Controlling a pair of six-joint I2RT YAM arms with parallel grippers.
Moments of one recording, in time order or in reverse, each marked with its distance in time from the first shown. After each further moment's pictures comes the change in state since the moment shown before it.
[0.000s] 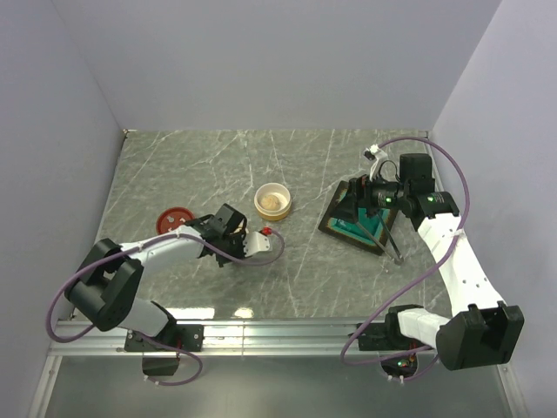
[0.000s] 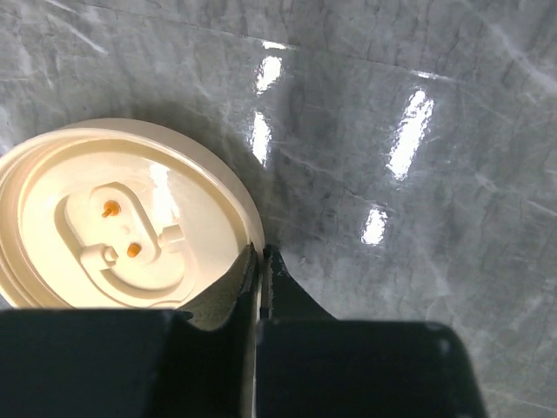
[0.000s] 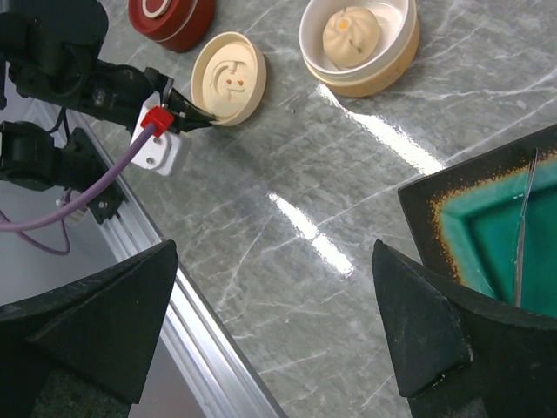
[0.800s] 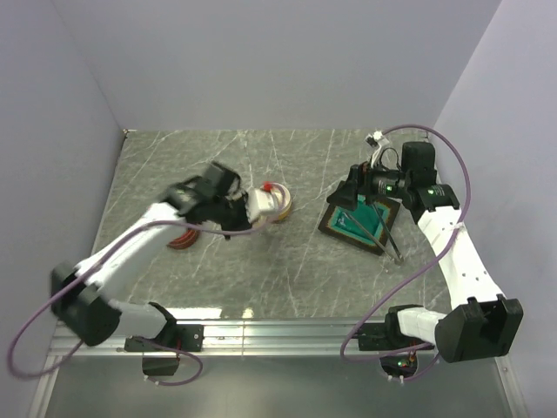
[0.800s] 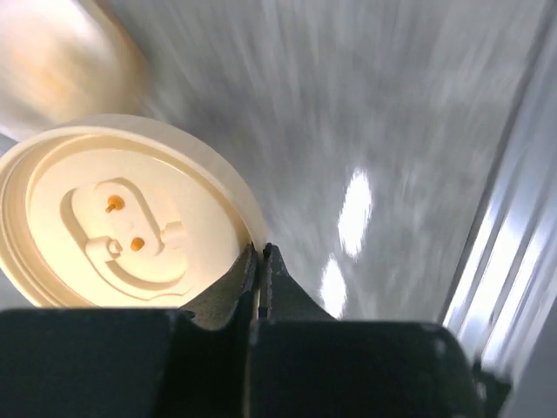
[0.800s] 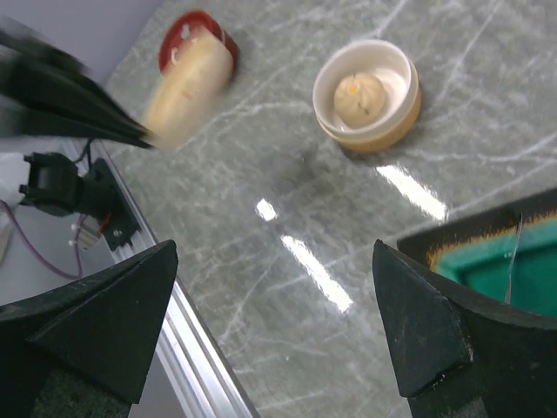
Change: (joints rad) left arm -0.017 -0.061 0.373 -0.388 0.143 -0.140; right arm 0.000 0.039 0.055 0.084 -0.040 0.051
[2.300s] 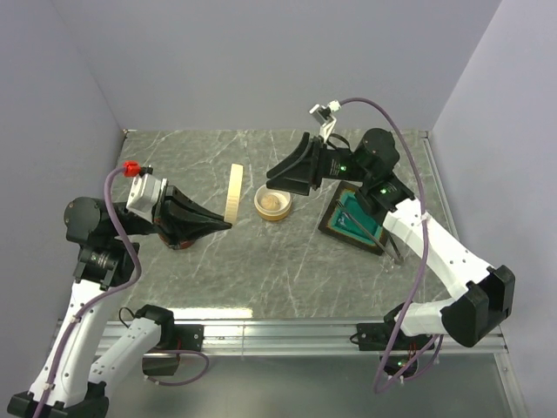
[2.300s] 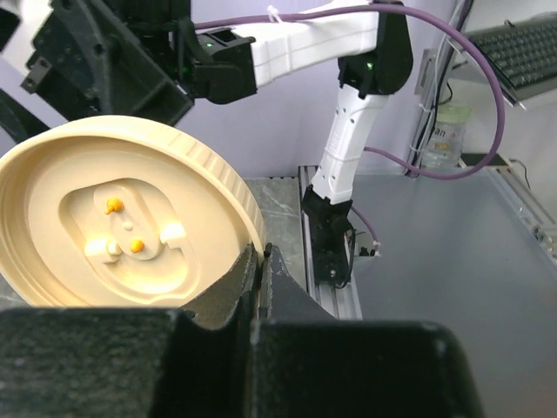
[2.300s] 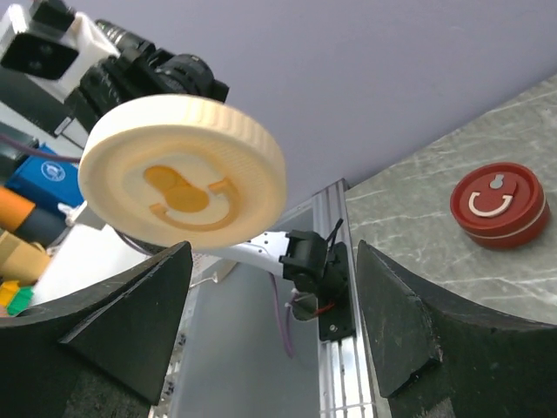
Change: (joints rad) left arm 0.385 -0.645 -0.103 1.088 0.958 -1.083; right arm 0.450 0.127 0.121 0.861 -0.094 0.845
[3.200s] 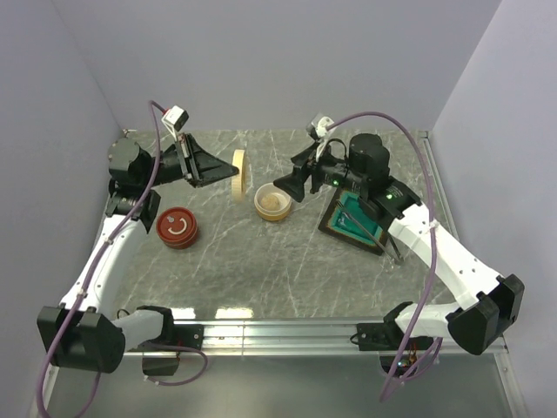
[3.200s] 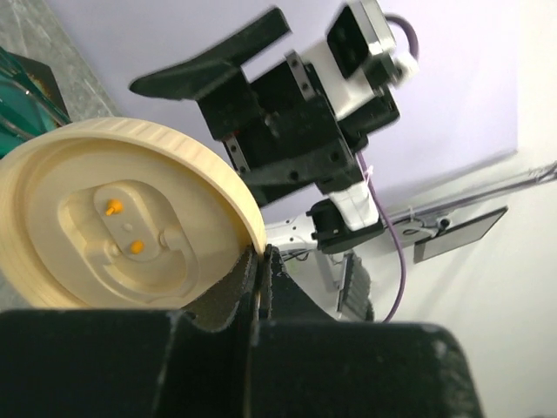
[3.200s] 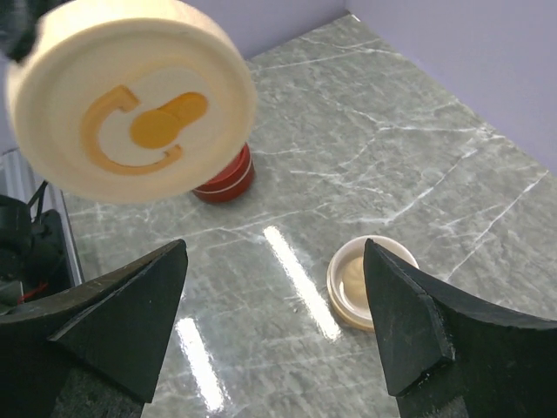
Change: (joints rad) left arm 0.135 0.397 0.042 0.087 -0.124 -0.855; right arm 0.043 -0.054 0.015 -0.448 0.474 -0.848
